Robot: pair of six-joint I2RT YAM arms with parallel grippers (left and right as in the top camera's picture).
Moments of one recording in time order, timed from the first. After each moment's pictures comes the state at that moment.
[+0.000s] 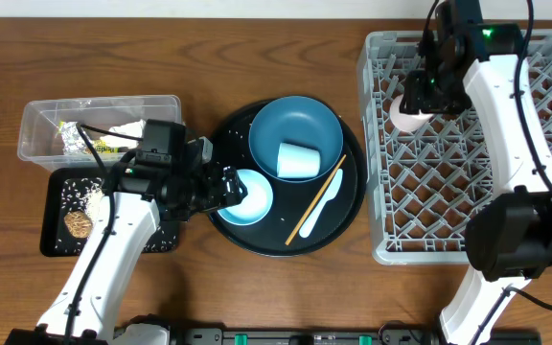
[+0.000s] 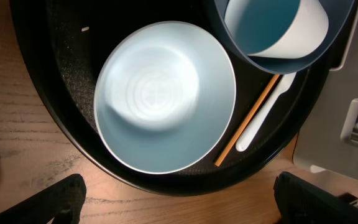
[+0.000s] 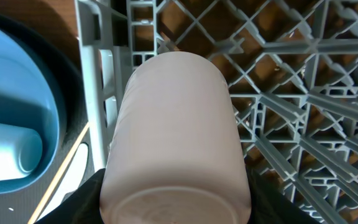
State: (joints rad) left arm -0.14 1.34 0.94 -0.88 0.43 -0.35; right arm 0.07 1.99 1.93 -1.30 -0.02 0.08
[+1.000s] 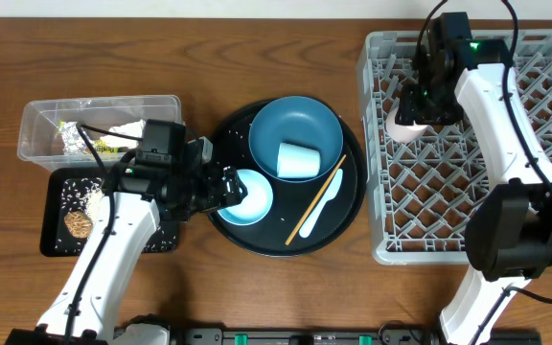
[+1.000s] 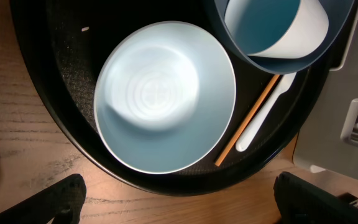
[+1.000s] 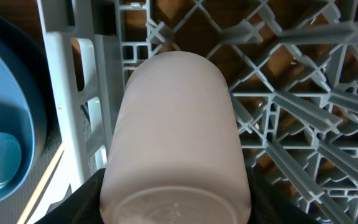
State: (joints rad) left arm -0.14 1.34 0.94 -0.88 0.43 -0.35; right arm 0.07 2.00 1.80 -1.21 -0.02 0.08
